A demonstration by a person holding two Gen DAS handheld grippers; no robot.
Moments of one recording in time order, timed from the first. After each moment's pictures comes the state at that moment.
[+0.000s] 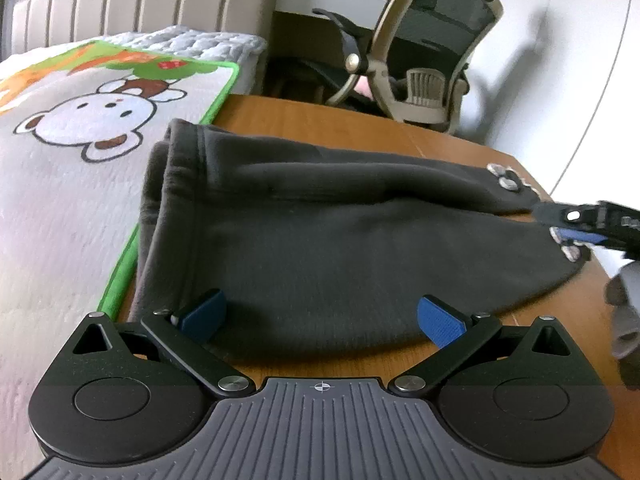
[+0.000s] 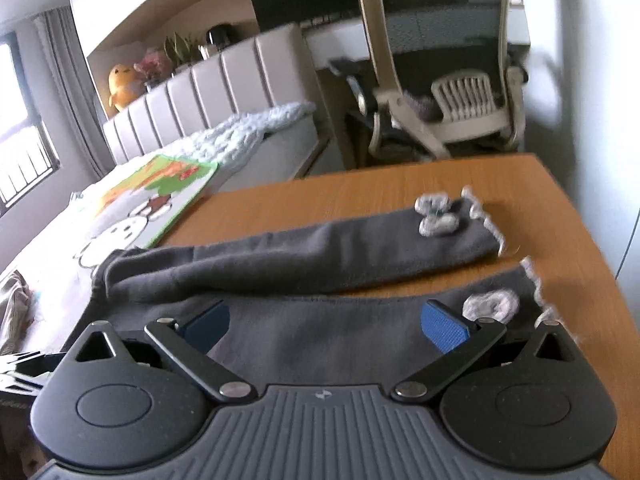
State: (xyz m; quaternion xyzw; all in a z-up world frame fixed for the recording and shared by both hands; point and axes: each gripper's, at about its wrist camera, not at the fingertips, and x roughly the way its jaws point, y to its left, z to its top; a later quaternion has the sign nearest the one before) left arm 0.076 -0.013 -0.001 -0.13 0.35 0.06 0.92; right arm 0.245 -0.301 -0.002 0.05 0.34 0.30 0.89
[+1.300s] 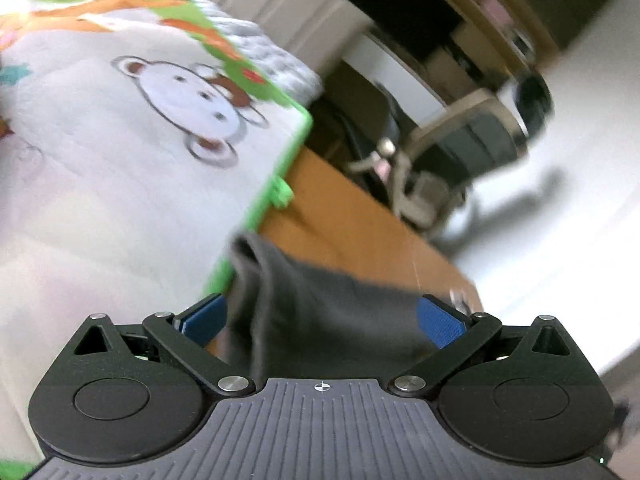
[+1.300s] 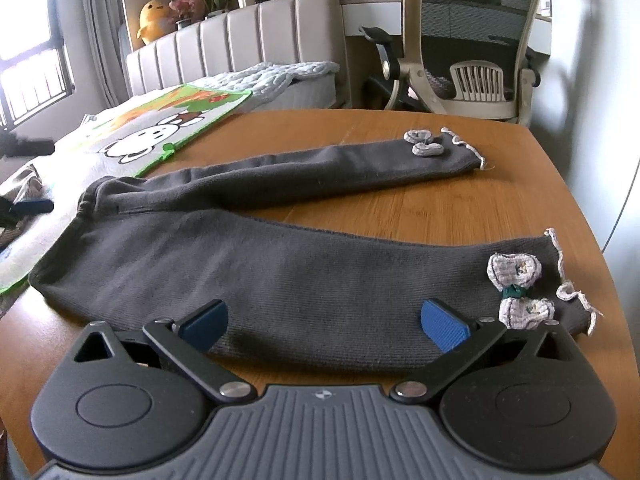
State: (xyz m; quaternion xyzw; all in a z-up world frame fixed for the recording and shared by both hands) left arm 0.006 0.094 0.043 -0.37 0.25 0.08 0.89; right arm 0.138 -0.324 -0.021 -0.04 0.34 0.31 0.89
